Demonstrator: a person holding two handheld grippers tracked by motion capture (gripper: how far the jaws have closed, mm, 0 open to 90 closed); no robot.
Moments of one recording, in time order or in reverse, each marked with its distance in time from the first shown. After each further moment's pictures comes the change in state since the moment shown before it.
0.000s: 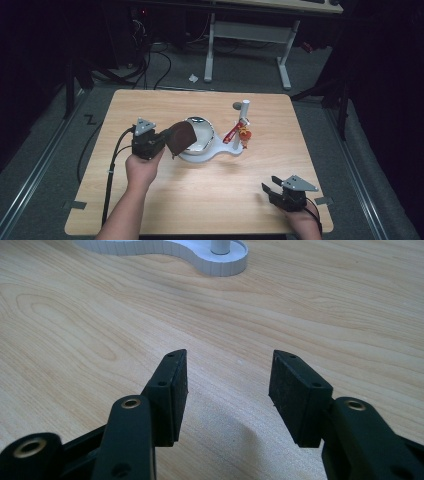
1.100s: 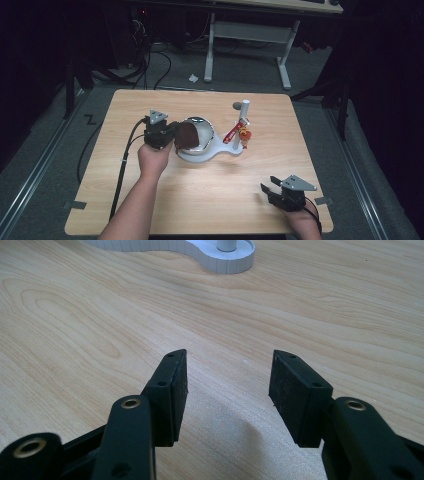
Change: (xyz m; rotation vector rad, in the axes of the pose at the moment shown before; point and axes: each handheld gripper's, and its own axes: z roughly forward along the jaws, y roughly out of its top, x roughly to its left) left arm -0.005 0.015 0.042 0.008 0.033 0.004; right arm 0.000 0.000 0.002 0.007 0.017 -0.009
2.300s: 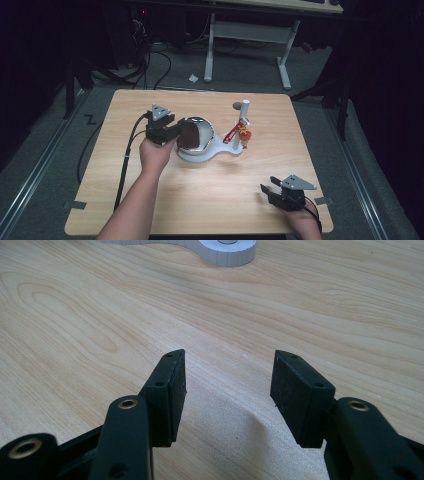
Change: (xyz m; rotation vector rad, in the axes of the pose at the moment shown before) left arm -0.007 0.015 -0.005 -0.049 0.008 0.047; right arm -0.003 -0.002 0.003 0.017 0.012 0.004
